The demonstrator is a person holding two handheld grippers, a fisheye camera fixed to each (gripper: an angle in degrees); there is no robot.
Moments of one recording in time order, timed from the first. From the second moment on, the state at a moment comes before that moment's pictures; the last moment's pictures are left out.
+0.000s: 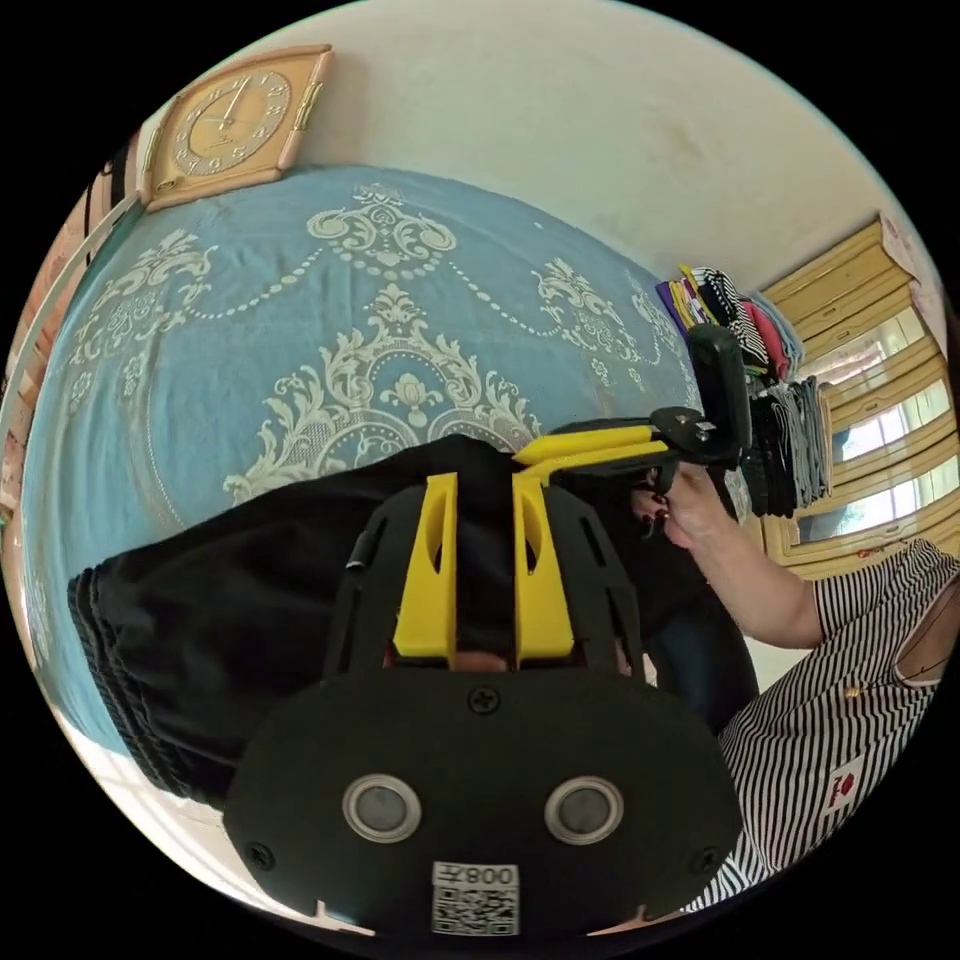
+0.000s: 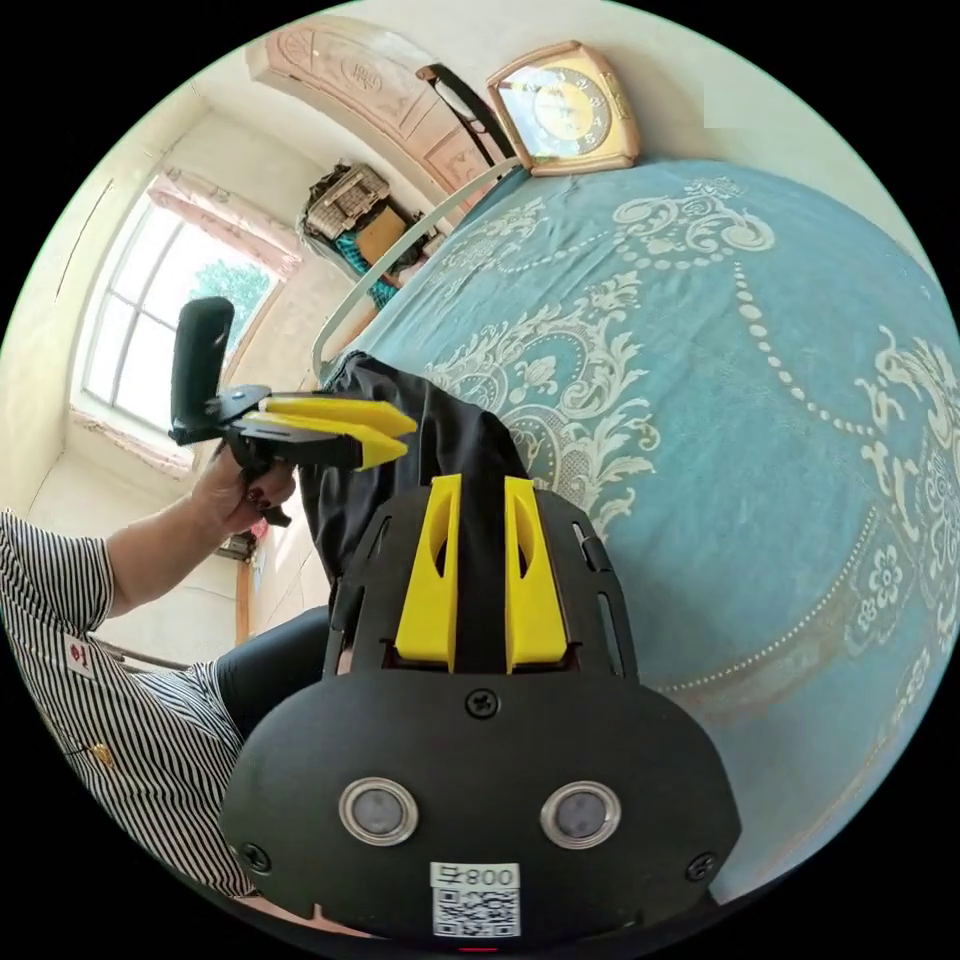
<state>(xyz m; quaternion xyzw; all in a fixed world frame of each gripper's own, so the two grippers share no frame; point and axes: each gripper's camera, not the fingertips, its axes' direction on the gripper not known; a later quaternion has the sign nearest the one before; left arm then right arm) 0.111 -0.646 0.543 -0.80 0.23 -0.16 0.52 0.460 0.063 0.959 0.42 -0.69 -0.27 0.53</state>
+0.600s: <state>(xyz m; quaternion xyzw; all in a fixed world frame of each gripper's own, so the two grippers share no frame) 0.074 -0.651 0.523 -0.82 0.24 -0.06 0.51 0.350 0.044 1.039 0.44 -0.70 -0.30 0.48</state>
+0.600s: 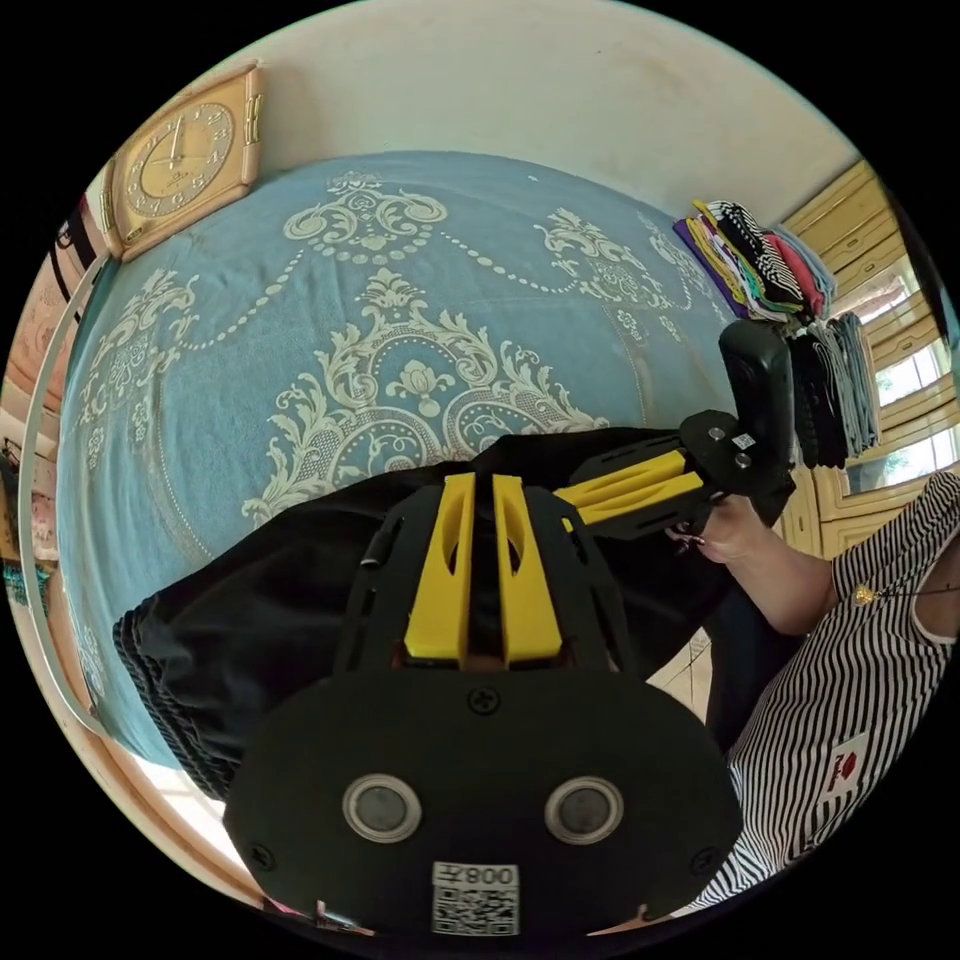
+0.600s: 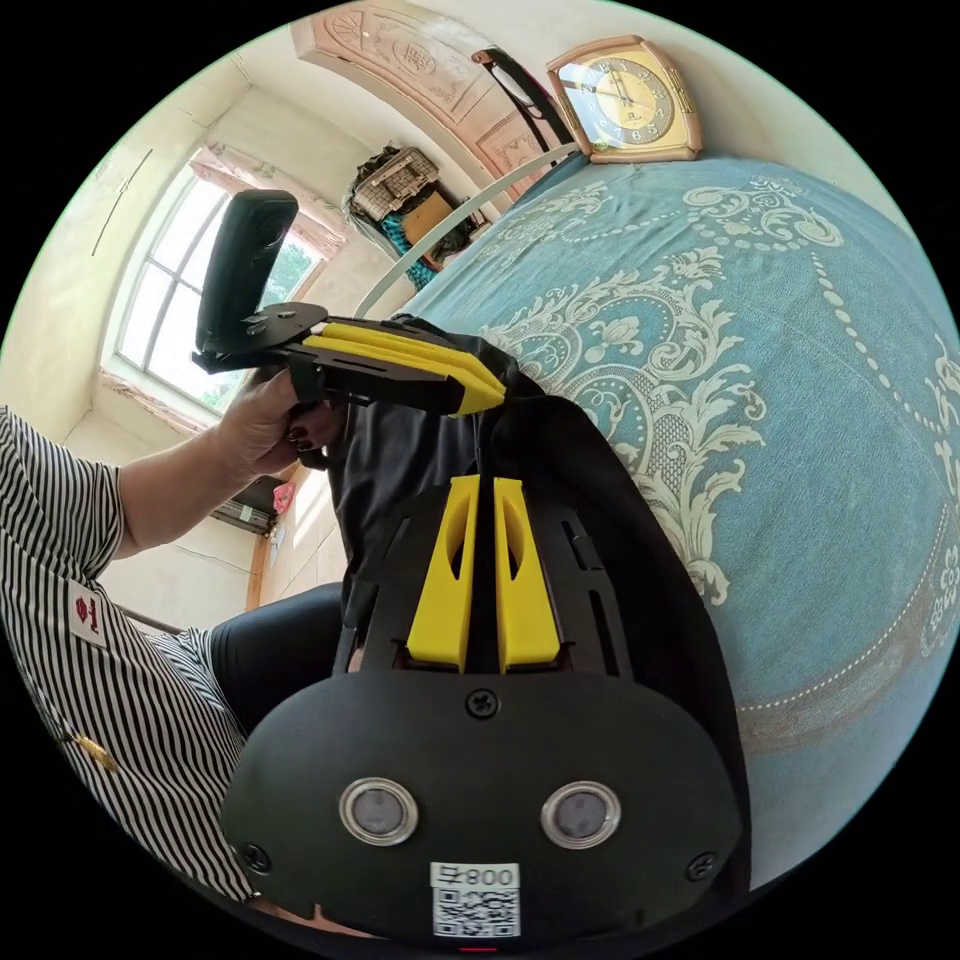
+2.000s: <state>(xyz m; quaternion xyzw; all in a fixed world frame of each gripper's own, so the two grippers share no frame) 0.063 -0.612 0.494 -0.83 0.22 -0.03 0.51 0.339 -0.061 1.156 0.43 -0.68 -0.19 0.56</state>
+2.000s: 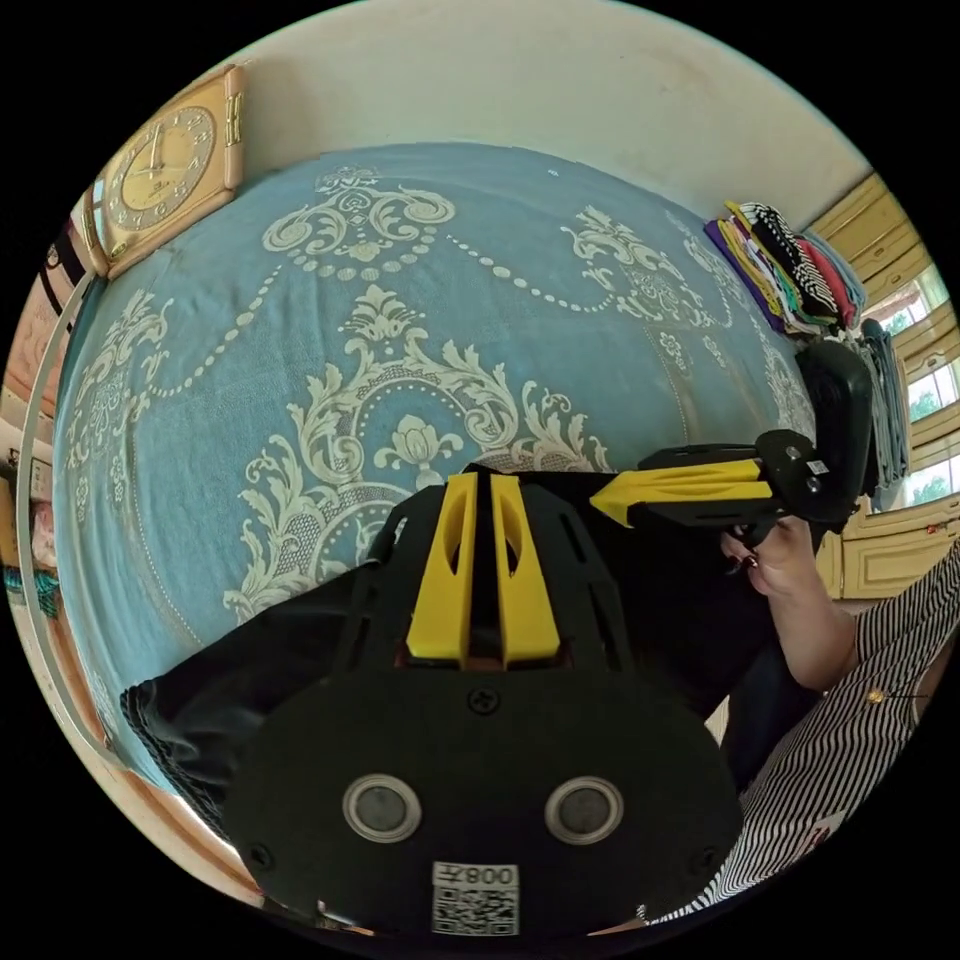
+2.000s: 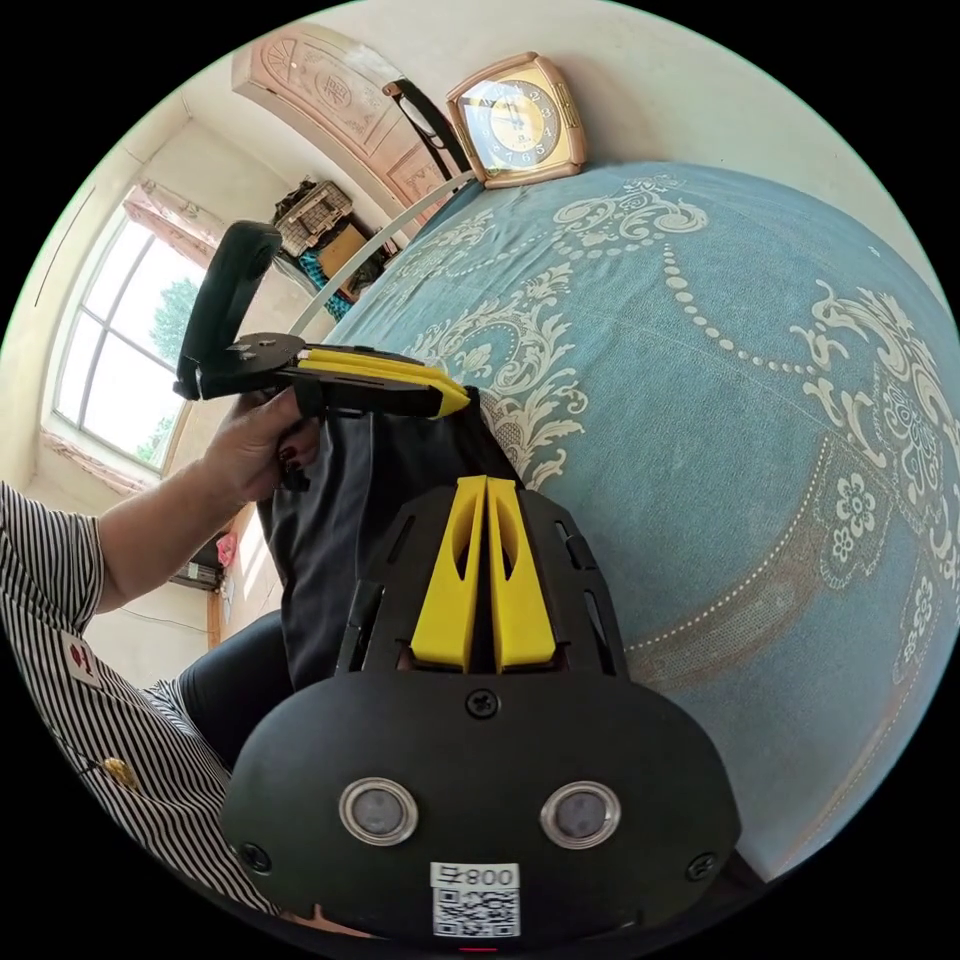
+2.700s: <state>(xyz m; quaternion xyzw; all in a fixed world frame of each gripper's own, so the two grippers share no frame) -0.071 -0.698 0.383 -0.82 -0.10 -0.11 0.55 0.347 -0.043 1.105 0.42 -0.68 -0.27 0.53</state>
